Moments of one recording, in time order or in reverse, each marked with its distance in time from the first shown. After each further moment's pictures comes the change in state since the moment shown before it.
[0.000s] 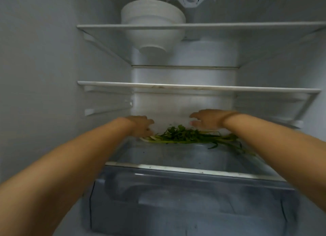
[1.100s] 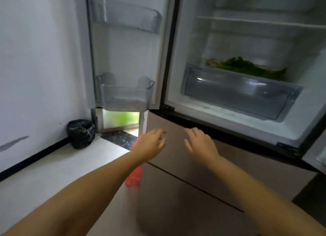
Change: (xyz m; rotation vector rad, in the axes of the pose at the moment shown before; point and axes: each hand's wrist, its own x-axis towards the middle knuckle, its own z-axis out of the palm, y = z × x) left_hand -0.574 0.129 0.215 -0.548 0.366 -0.359; right_hand -0.424 -0.341 0.191 0.224 0.299 -0.356
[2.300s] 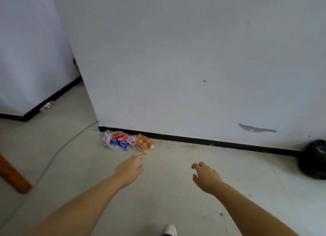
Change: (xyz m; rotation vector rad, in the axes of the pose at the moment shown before) left_hand -0.802 -0.461 -0.484 0.259 0.146 -1.572; right_hand -0.049 -1.010 0.115 0.296 -0.703 -1.041
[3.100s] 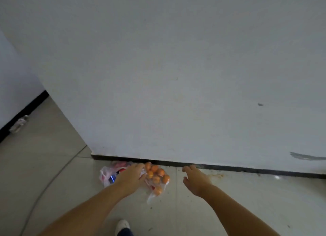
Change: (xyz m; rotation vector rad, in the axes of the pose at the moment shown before) left_hand 0.493 -0.172 -0.105 0.043 -0.172 0.084; right_hand 0.520 -0.132 -0.065 0.121 -0.143 0.031
